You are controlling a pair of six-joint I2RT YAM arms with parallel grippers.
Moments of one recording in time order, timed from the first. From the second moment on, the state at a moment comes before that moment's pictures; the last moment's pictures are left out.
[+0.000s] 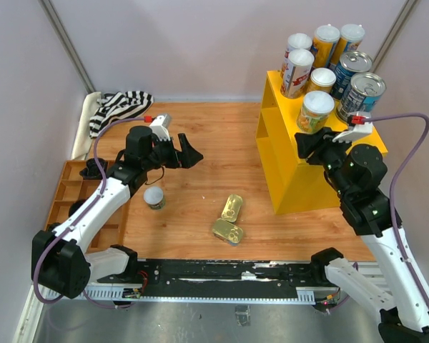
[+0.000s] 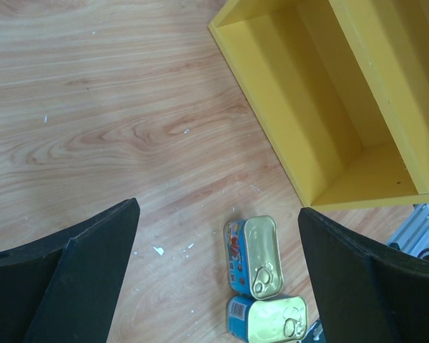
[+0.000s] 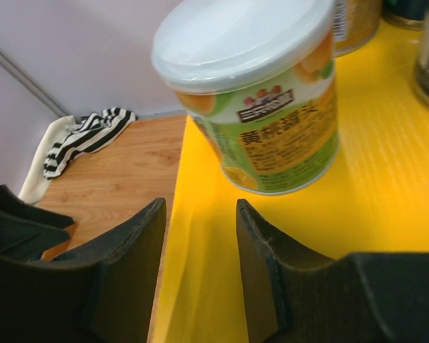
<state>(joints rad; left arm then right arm) -0.34 1.18 0.89 -0.11 0.36 -0.45 0.38 0.76 1.06 -0.35 0.16 0.38</state>
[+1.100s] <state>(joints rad) -0.34 1.15 0.84 -0.11 0.37 -0.46 0.42 1.04 1.23 -0.33 0.14 0.25</state>
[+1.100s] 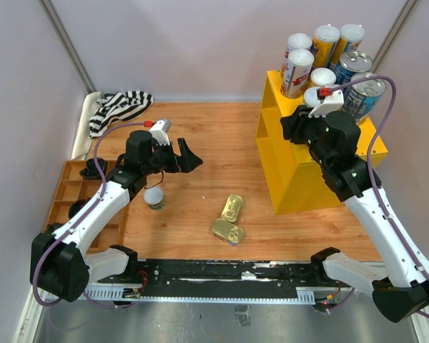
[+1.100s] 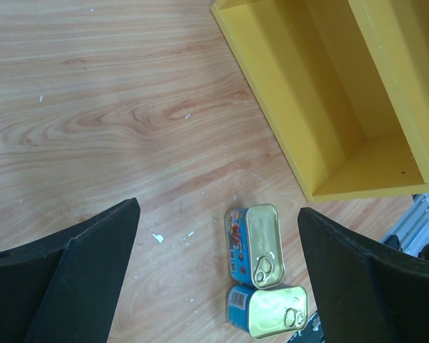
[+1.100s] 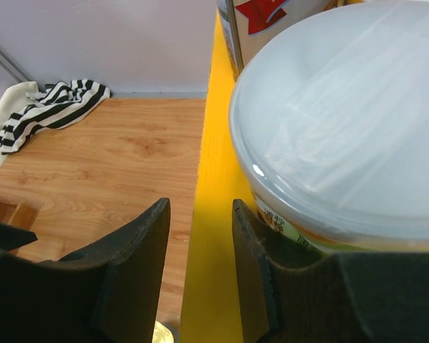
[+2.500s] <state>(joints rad) -0.34 1.15 0.84 -0.11 0.38 -0.46 0.42 1.06 1.23 -0.26 0.31 0.26</state>
